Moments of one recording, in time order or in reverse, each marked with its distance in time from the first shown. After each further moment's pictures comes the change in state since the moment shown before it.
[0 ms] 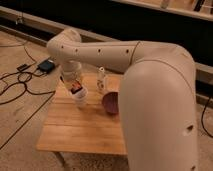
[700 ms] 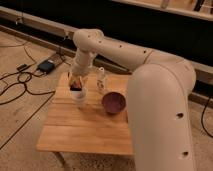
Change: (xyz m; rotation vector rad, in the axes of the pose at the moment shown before) arm -0.013 -0.024 0.019 -0.354 0.057 0.433
